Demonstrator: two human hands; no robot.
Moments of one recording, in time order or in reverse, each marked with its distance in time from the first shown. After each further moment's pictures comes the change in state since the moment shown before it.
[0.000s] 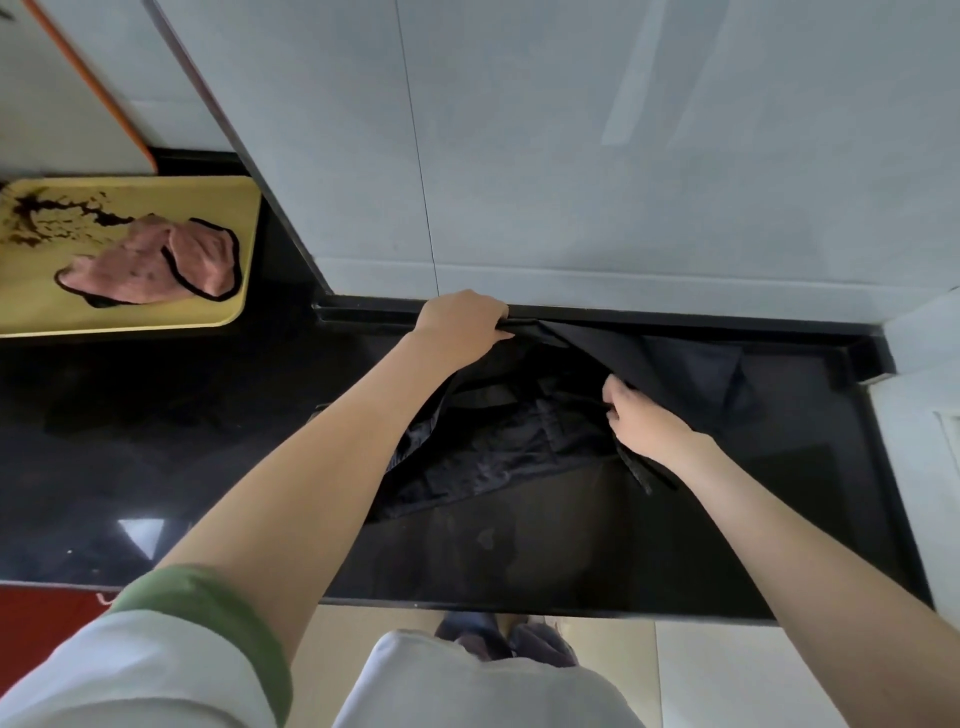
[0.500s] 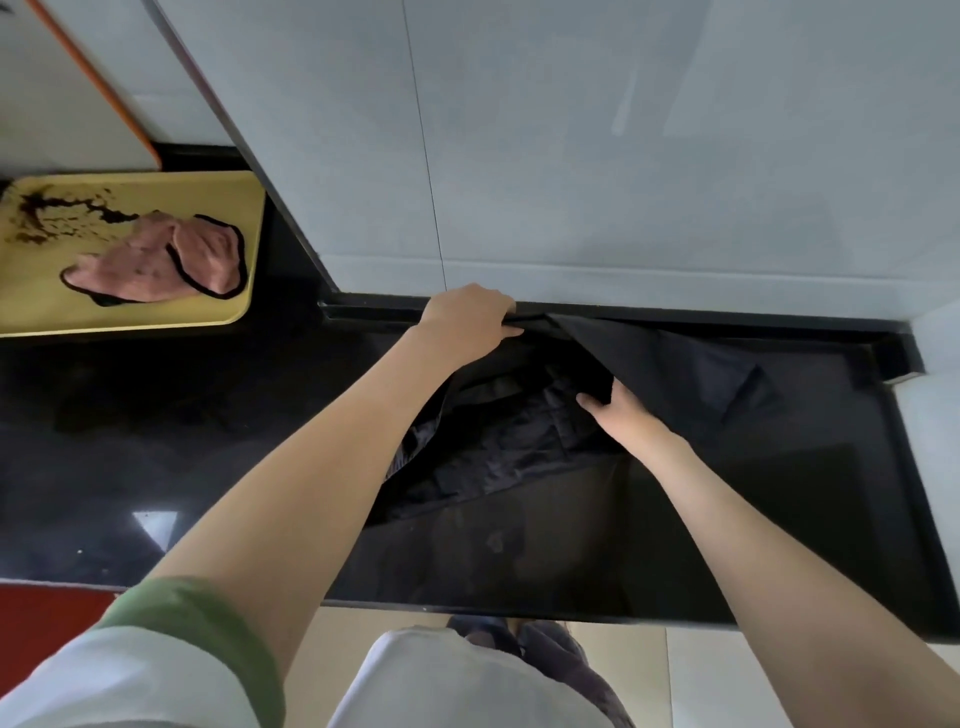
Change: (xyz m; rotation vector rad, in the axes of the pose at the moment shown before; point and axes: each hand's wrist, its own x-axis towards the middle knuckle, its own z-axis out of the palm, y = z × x) left_hand 0.006 -0.005 0.002 -0.020 -0.008 0.017; right_hand 0.024 -0.028 0.024 0.444 0.003 0.277
